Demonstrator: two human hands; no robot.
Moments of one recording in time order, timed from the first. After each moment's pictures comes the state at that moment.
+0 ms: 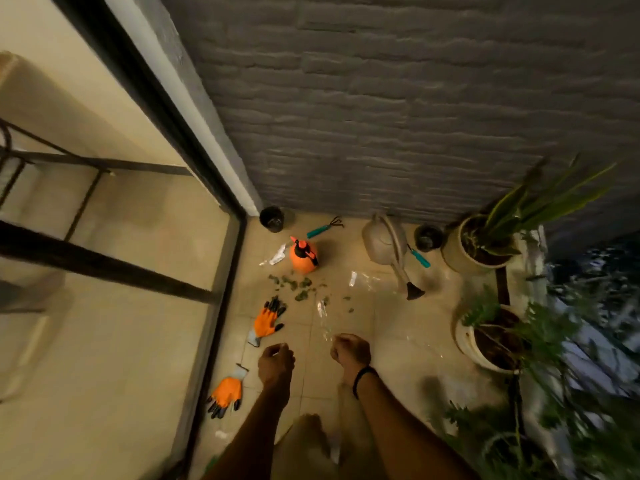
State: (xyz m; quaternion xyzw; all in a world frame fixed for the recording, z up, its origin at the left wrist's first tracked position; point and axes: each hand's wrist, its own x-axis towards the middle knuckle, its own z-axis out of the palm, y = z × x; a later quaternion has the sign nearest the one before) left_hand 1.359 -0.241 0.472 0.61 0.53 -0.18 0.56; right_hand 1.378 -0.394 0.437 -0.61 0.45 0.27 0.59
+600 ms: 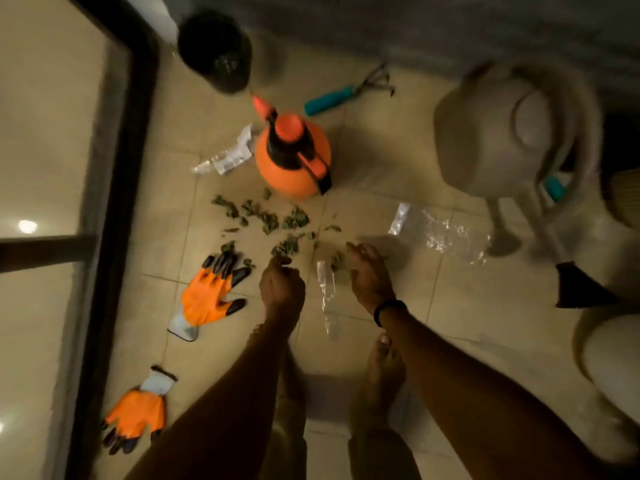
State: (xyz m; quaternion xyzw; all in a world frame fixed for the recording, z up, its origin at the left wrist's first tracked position) left_hand 1.537 -0.235 -0.122 0.80 0.43 -0.21 0.36; right_hand 1.554 -0.407 -0.146 -0.90 0.06 0.33 0.28
